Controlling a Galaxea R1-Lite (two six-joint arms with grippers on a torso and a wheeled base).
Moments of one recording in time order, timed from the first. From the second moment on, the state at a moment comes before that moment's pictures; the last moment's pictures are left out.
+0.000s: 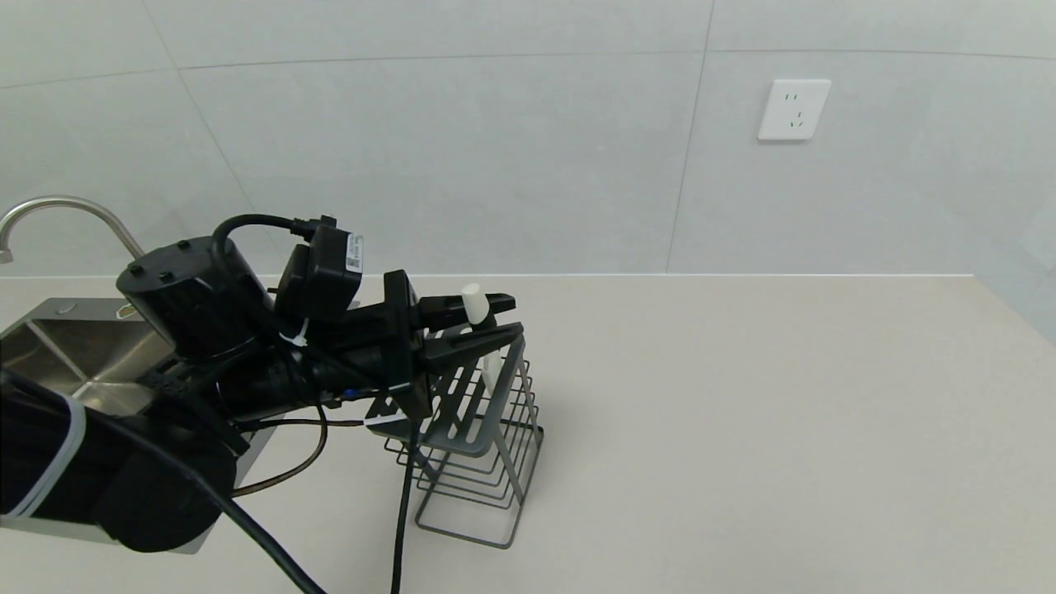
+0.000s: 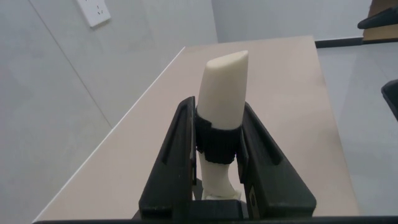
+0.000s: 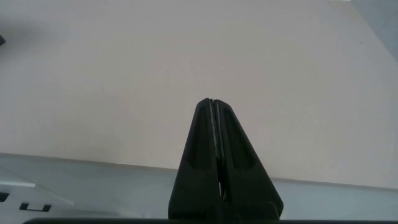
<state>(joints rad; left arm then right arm) -0.35 1.79 -0.69 -1.27 -0.95 0.22 -0.09 0.10 0.00 -0.01 0.09 -0.11</state>
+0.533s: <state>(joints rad) -0.34 1.83 -0.69 -1.31 -0.95 0.22 -0.09 0.10 0.00 -0.01 0.09 -0.11</state>
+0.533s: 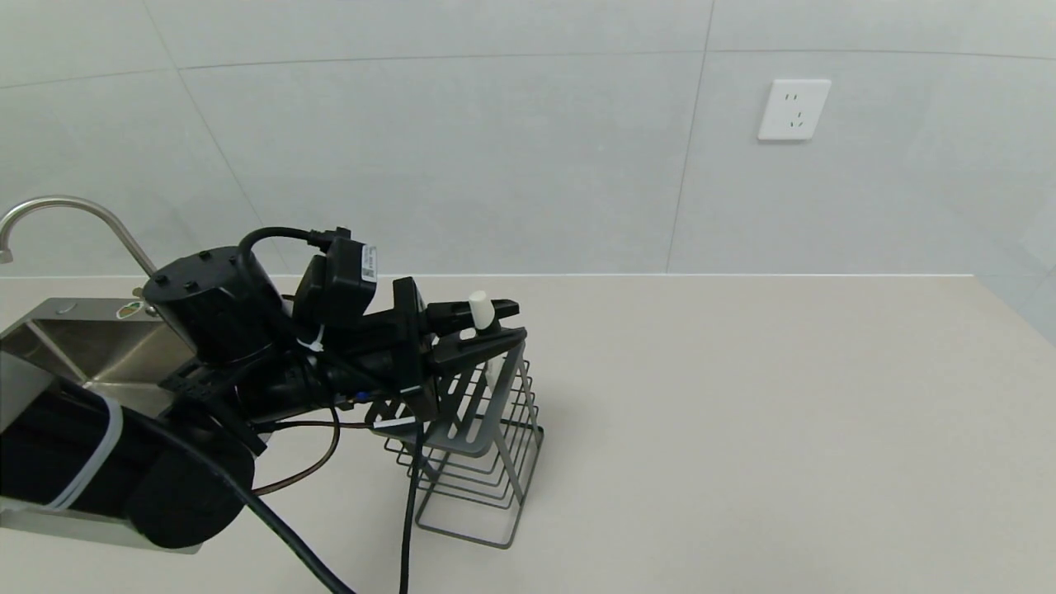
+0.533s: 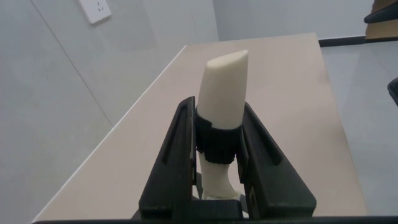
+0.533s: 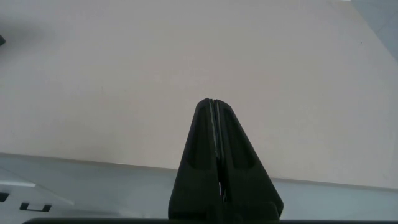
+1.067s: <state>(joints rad) -0.34 1.85 -0.67 -1.31 -0.95 0.22 -0.09 0.10 0.00 -0.01 0.09 -0.11</state>
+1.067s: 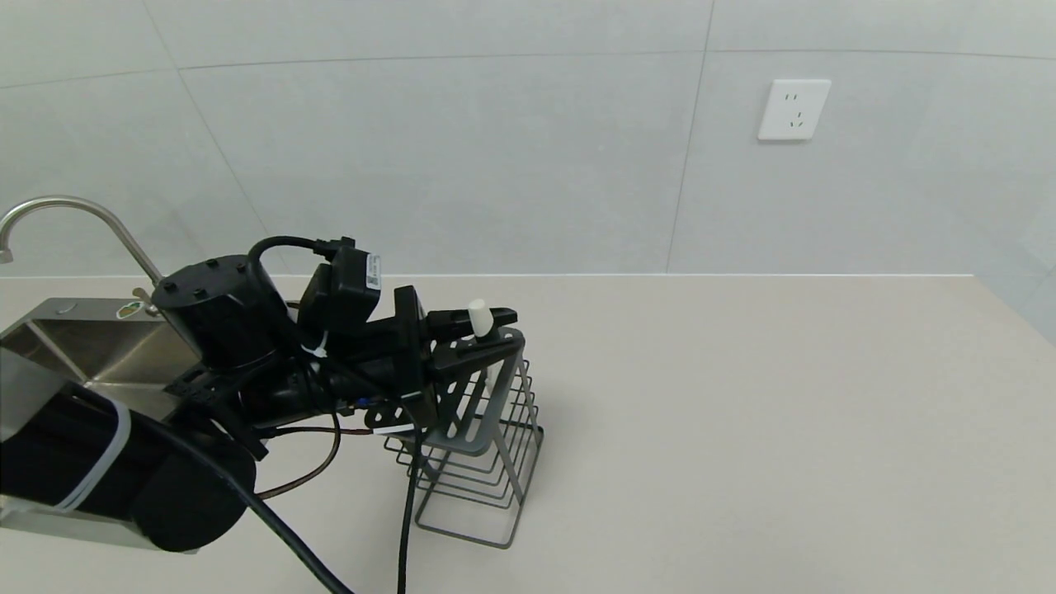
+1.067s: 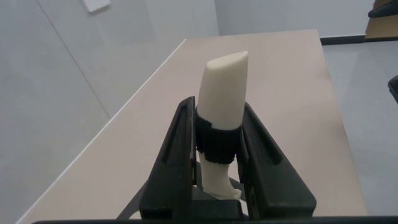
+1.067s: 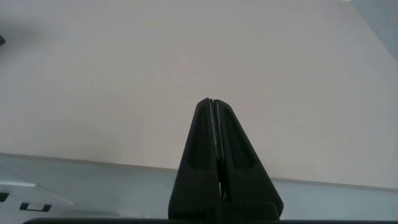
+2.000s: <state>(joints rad) -0.34 1.81 -0.64 -1.34 -0.95 0.21 -0.09 0.10 0.00 -0.01 0.09 -0.11</state>
